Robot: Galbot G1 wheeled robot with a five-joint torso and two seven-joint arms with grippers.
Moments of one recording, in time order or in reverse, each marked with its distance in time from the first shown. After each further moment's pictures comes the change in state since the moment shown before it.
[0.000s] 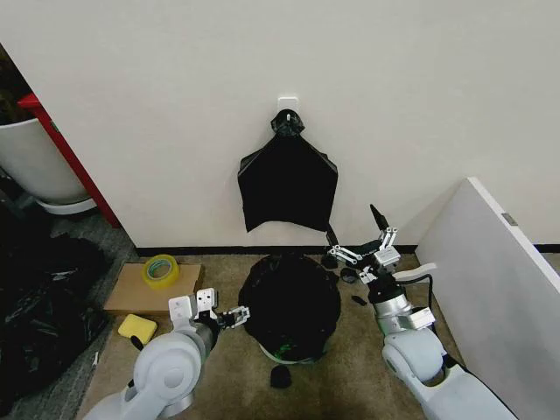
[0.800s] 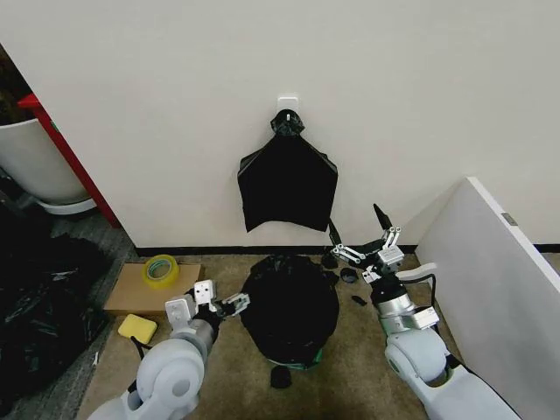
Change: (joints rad) left arm 0.024 -0.010 -0.004 0.042 0.173 -0.163 0.096; right arm -0.010 -0.013 0.010 0.014 0.021 -0.008 0.004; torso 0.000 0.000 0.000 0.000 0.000
